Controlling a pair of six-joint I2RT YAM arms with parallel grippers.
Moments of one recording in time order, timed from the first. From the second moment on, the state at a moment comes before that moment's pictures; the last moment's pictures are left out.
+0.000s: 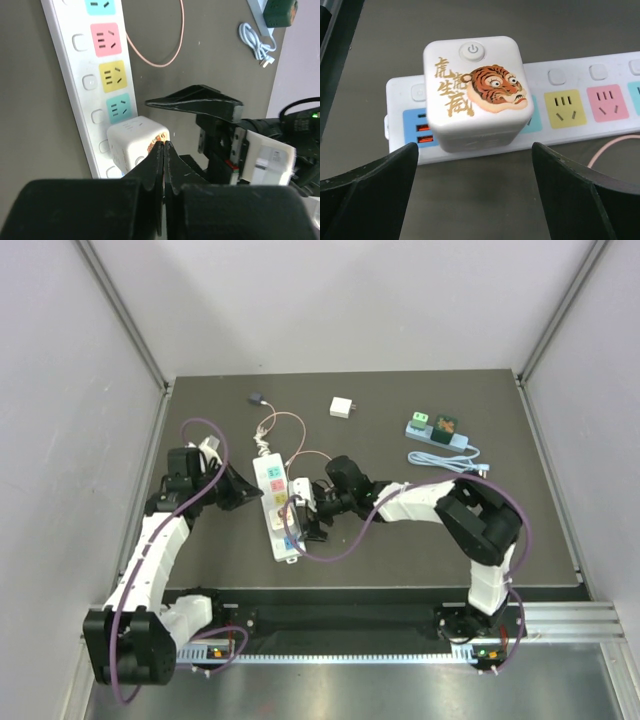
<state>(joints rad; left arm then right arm) 0.00 1.03 0.77 -0.48 0.56 -0.63 0.87 1.90 1.06 0.23 -0.69 -0.53</state>
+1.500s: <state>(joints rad) -0.41 1.24 0.85 -0.61 0.27 -0.58 0.71 1.20 0.72 0.26 0.02 0.13</state>
